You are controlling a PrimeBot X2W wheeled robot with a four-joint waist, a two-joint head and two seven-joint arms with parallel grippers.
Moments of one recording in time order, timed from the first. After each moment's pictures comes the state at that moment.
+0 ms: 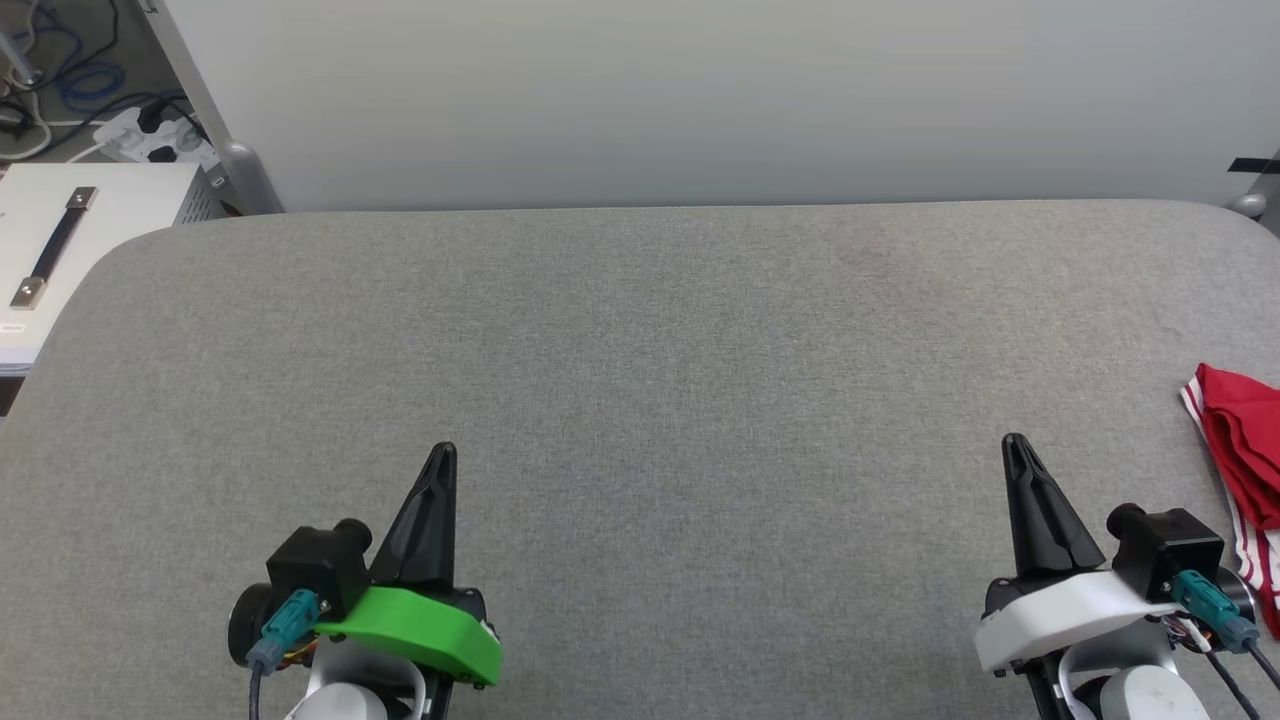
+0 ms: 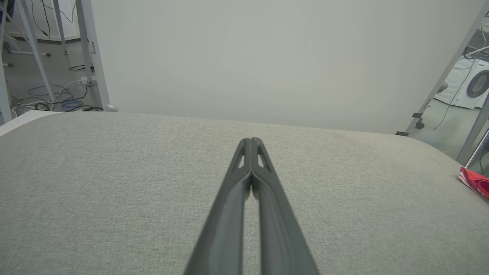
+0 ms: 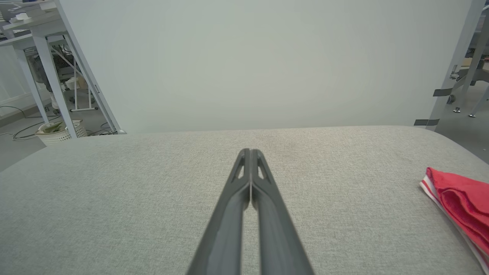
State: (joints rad) left arm -0.04 0.07 -0.10 0.14 -0.26 -0.12 -0.22; right arm -0.04 -0.06 0.01 0.13 0.15 0.13 -0.21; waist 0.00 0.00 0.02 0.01
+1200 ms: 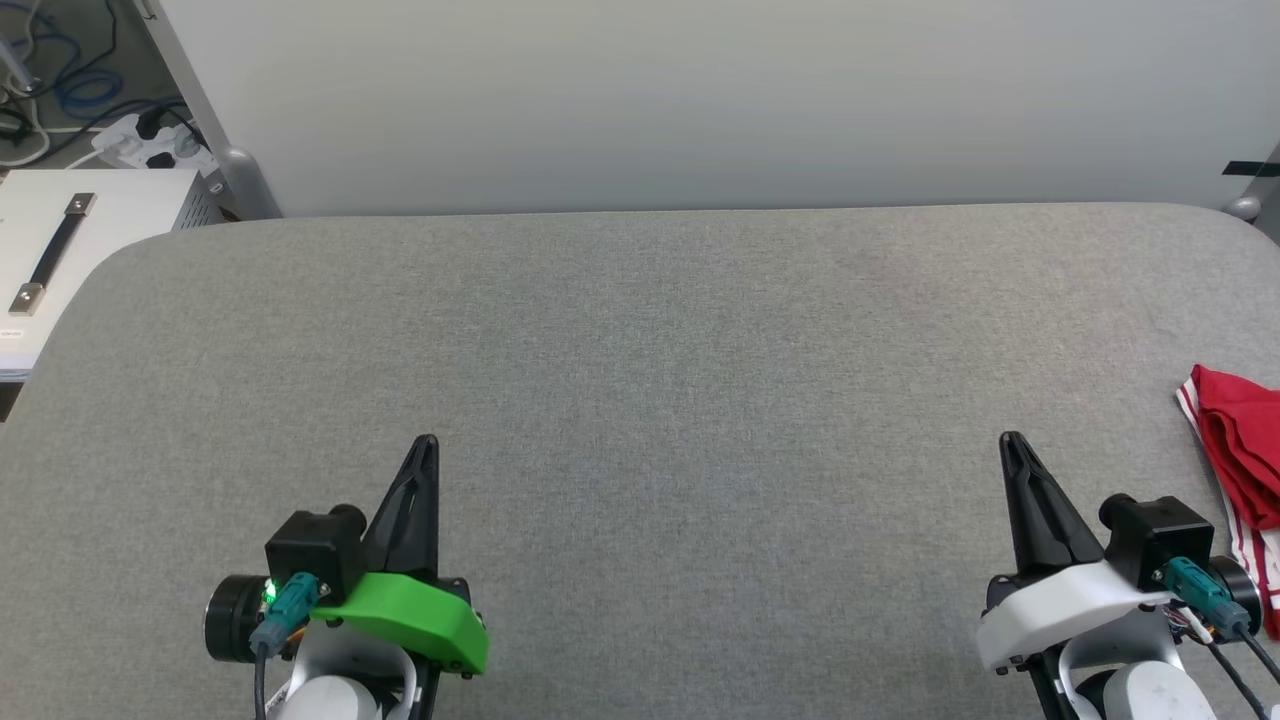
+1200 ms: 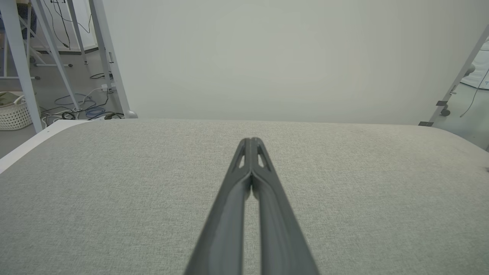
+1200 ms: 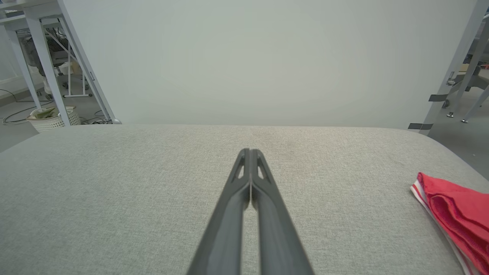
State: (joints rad) left arm -0.04 0.07 -0.07 0.09 -0.17 -0.08 -0.15; right arm -0.04 -0.06 0.01 0.09 0.11 0.13 -0.14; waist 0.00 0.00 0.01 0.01
